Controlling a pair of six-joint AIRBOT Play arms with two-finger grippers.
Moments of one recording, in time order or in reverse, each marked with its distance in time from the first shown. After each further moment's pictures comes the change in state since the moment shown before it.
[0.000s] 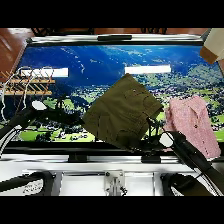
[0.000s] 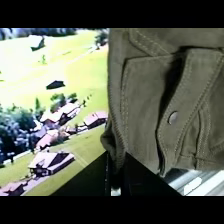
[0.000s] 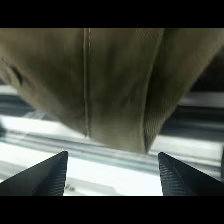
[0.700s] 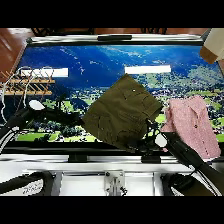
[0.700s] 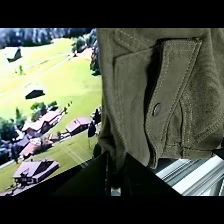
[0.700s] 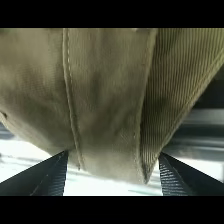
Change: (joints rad) left arm -0.002 0.034 0.000 -0.016 -0.037 0.001; right arm 0.031 -0.061 -0.018 -0.011 -0.099 0.066
